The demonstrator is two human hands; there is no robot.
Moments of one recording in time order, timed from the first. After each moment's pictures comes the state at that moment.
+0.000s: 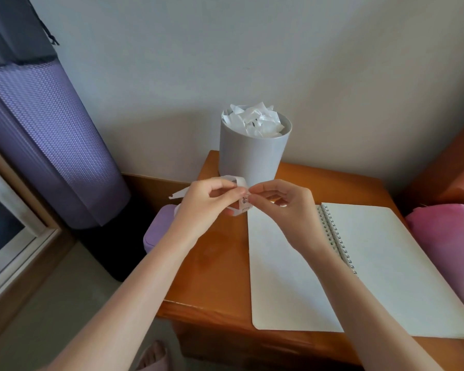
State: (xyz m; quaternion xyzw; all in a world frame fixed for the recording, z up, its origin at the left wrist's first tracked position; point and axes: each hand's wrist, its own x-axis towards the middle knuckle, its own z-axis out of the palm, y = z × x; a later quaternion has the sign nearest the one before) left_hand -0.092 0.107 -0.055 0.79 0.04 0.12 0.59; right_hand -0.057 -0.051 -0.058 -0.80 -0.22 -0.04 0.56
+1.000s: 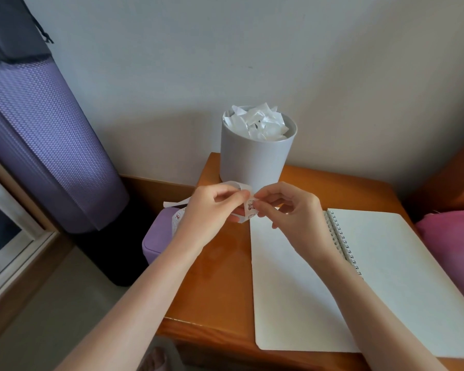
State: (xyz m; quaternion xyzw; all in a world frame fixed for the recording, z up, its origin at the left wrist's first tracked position) left_hand -0.078 0.105 -0.064 0.79 0.06 0.11 0.60; right_hand -0.046 -0.053 -0.064 -0.81 -0.26 -0.06 0.53
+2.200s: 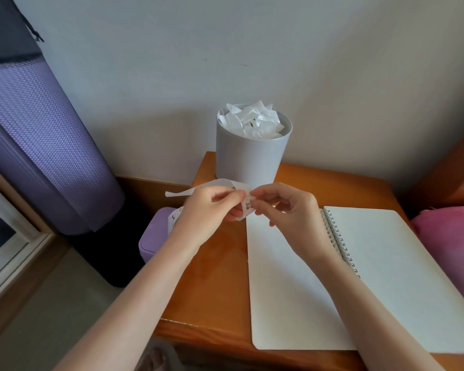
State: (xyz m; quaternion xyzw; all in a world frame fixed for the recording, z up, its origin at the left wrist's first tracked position) left_hand -0.077 0.101 -0.061 0.80 0.08 0.08 0.59; right_hand -0.043 -0.056 -0.069 -0.79 -0.24 -0.04 0.56
